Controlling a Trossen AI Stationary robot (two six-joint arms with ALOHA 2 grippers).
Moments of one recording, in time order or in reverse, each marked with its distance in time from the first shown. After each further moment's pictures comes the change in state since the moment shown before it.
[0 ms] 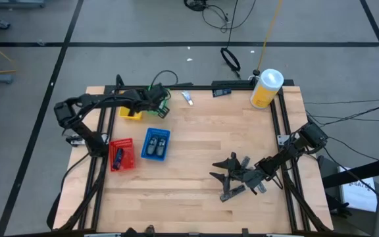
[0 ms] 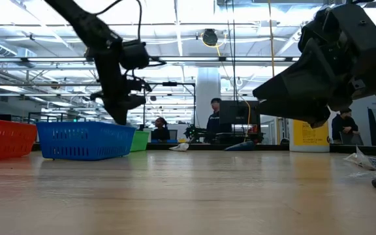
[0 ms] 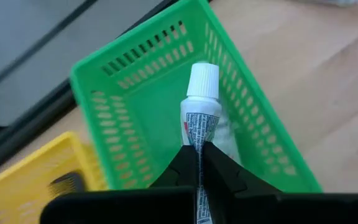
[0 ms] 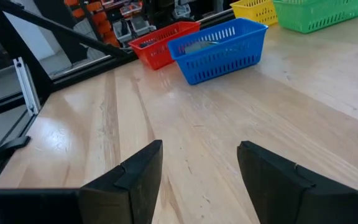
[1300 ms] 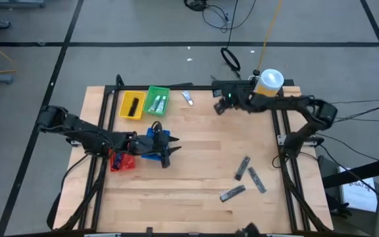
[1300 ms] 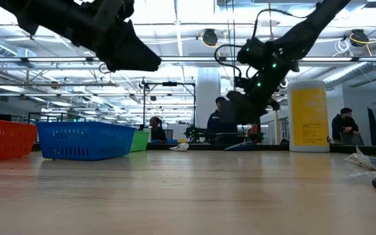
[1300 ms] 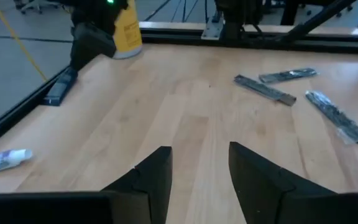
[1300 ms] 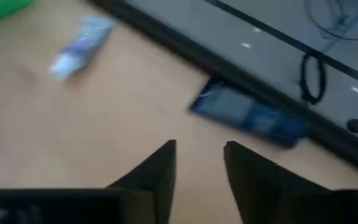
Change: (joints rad) left arm -0.752 -0.245 -0.345 0.808 -0.057 0.134; right arm -1.180 -0.221 0.413 -1.121 -0.530 -0.325
